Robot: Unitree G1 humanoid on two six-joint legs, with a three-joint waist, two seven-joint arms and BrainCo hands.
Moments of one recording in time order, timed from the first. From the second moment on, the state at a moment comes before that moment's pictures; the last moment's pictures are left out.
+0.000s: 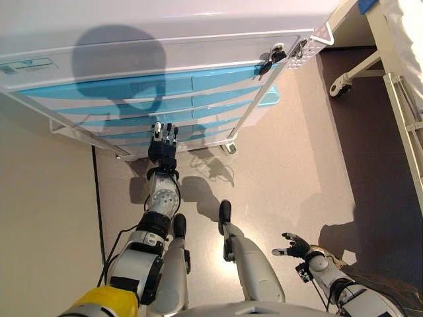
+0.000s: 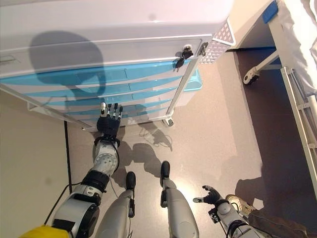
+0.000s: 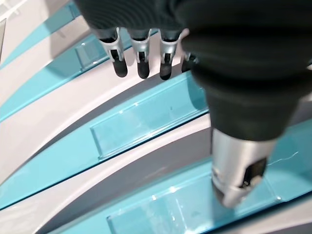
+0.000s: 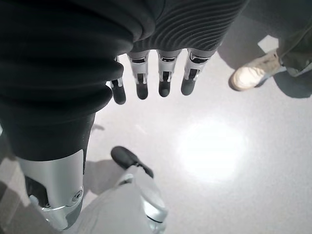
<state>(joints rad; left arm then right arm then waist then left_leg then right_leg) -0.57 0.12 -0.06 0.69 -1.31 -0.36 -0.09 -0.22 -0.33 0.40 1.24 0.03 -0.18 -0.02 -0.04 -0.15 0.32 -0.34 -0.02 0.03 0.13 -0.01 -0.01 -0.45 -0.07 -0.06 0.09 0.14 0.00</state>
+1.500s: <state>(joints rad) -0.30 0.13 -0.10 0.58 -1.31 -0.29 -0.03 -0.21 -0.33 0.45 1.24 -0.06 -0.18 0.02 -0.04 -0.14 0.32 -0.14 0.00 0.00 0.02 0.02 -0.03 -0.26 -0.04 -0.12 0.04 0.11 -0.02</state>
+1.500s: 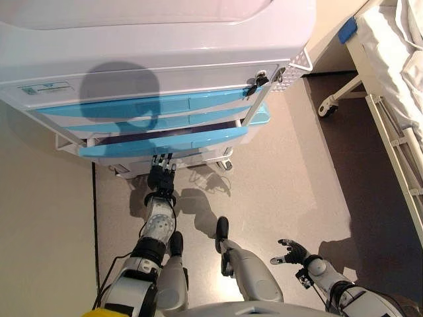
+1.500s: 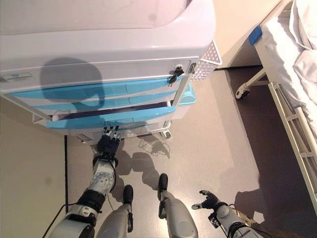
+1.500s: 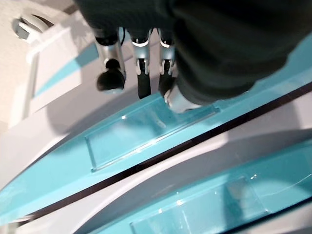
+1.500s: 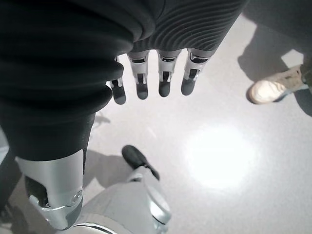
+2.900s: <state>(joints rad) 0.31 0.02 0.13 0.64 -1.15 -0.07 -0.25 -0.07 -0.36 0.33 1.30 -0.12 -0.17 0.02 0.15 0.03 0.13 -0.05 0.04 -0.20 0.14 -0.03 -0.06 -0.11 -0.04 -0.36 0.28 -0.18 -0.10</state>
